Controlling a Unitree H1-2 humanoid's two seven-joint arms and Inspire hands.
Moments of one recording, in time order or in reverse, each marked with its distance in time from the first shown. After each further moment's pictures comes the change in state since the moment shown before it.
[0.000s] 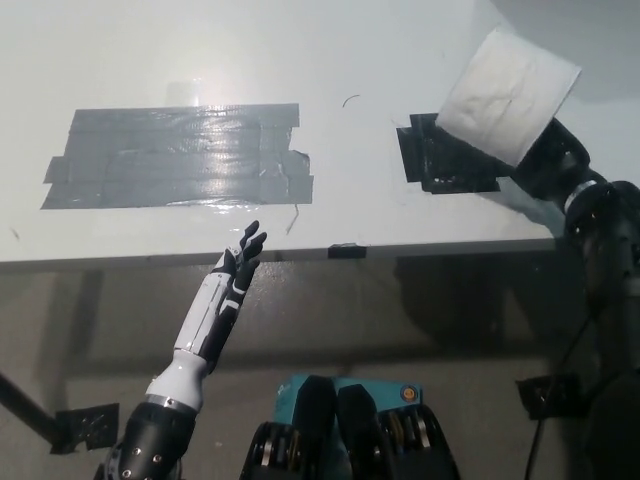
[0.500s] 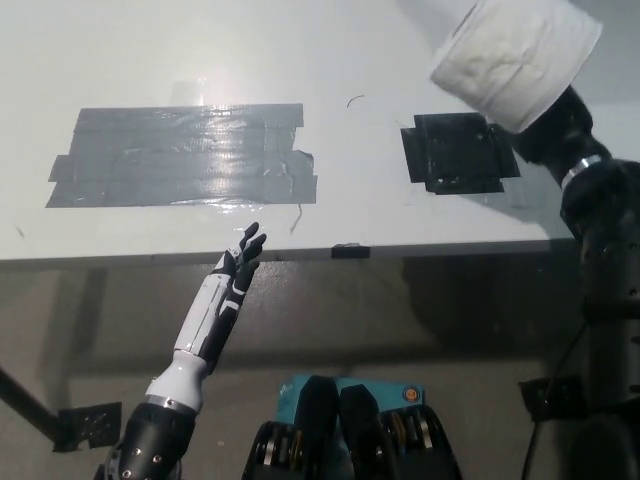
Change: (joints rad) left_arm 0.000 0.000 0.001 0.004 0.000 0.001 0.000; right_arm 0.071 0.041 0.165 -0.381 0.251 0.082 -0.067
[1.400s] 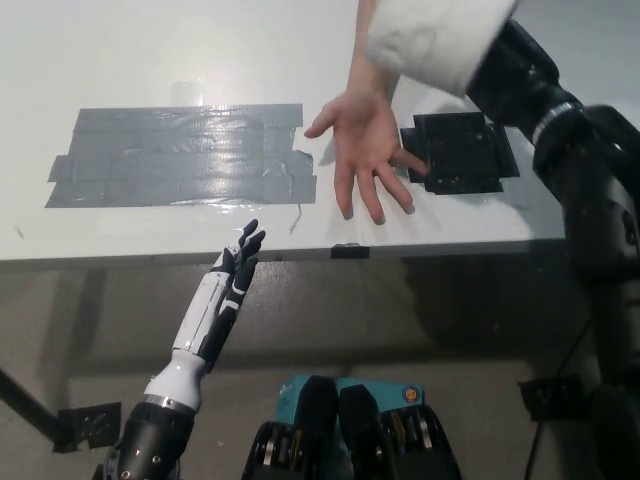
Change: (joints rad) left_arm 0.002 0.000 0.001 -0.016 0.017 -0.002 0.002; right_arm -0.116 -0.082 0.313 0.070 -0.019 0.013 -0.206
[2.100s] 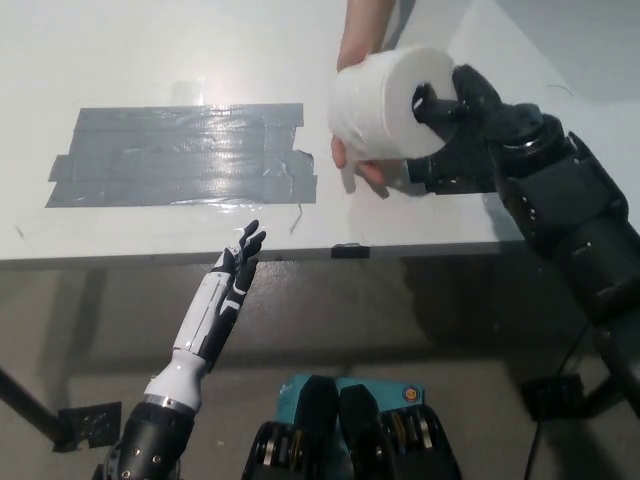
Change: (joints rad) left_arm -0.001 0.000 -0.001 0.000 0.003 0.002 -0.001; right_arm -0.192 -0.026 0.466 0.506 -0.438 -0.180 -0.129
